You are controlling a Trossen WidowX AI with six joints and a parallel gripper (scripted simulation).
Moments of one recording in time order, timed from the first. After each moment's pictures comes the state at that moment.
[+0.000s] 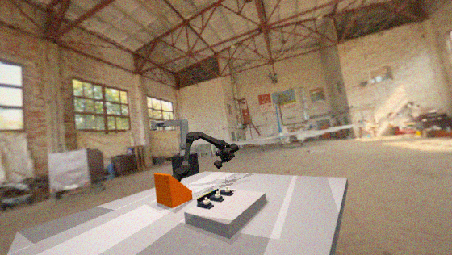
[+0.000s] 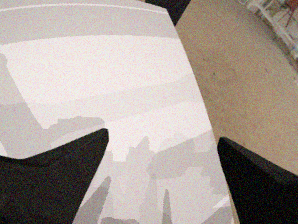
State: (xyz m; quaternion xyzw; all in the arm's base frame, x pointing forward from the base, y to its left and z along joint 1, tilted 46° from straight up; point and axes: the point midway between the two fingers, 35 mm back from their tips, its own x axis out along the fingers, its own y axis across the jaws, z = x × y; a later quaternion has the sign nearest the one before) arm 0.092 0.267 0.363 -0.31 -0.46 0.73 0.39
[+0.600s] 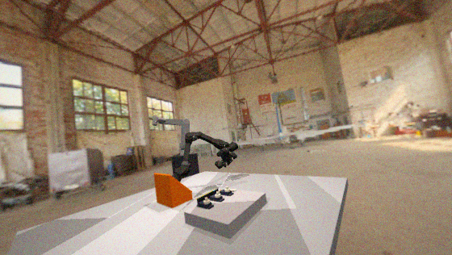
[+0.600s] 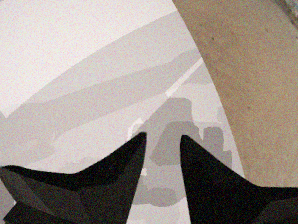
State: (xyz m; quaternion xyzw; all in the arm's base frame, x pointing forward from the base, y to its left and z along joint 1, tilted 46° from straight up) arm 0.125 0.264 0.352 -0.35 -0.38 0.72 0.46
